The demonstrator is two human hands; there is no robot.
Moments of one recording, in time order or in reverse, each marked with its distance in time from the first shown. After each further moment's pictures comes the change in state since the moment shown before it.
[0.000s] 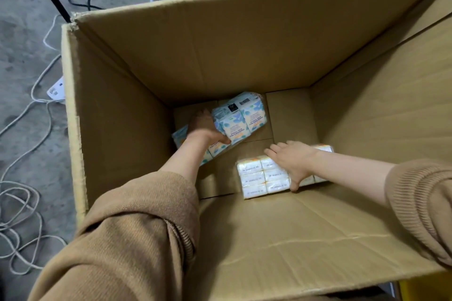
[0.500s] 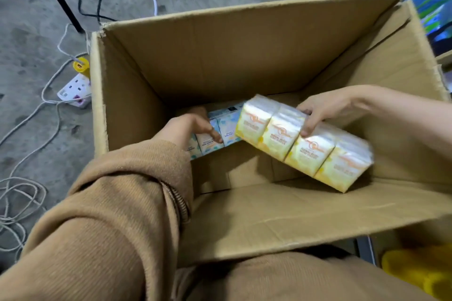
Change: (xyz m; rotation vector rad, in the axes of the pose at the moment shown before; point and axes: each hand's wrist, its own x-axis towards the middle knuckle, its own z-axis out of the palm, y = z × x) left_hand -0.027 0.008 -0.049 0.090 -0.265 0.033; right_hand -0.101 0.067 -0.085 1.128 -0.147 0.152
